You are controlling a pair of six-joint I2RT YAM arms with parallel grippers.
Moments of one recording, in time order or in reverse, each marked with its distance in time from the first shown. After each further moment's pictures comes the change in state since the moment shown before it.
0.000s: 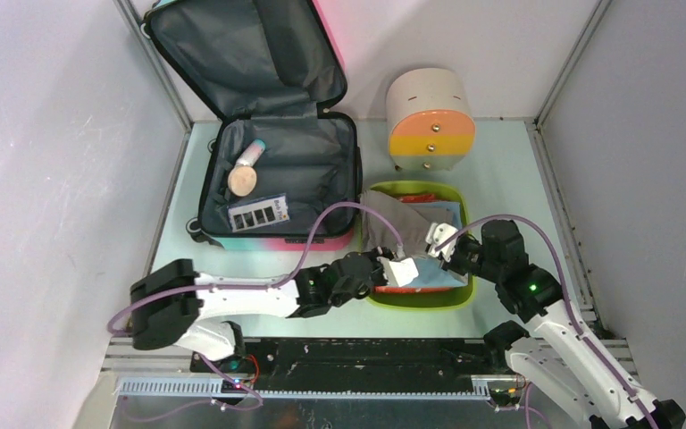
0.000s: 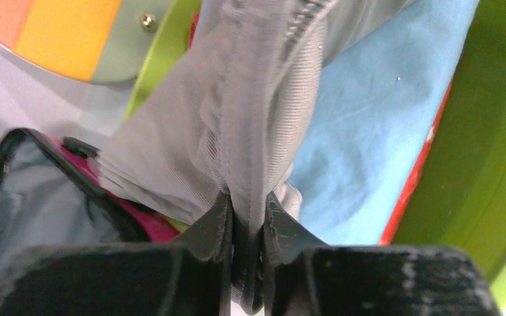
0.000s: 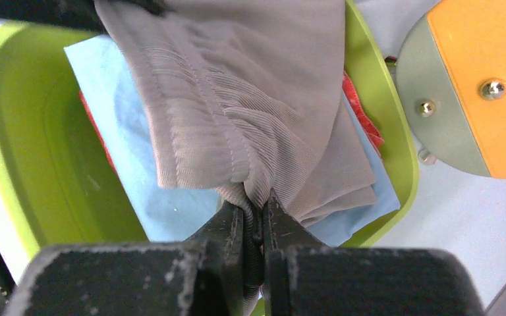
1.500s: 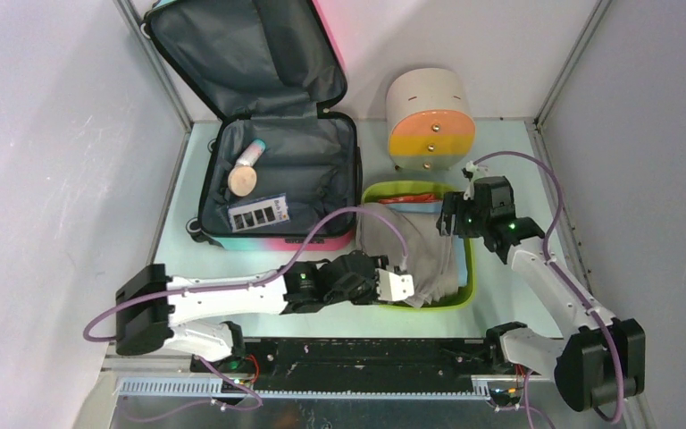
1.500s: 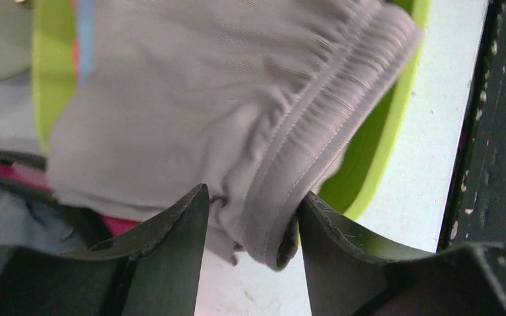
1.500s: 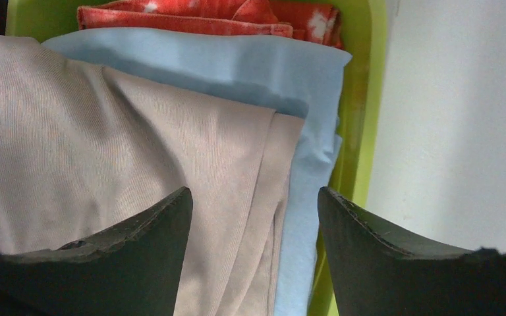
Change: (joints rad) left arm -0.015 -0.122 0.106 -0.526 0.235 0.025; right arm -0.225 0.452 0.192 0.017 0.292 0.904
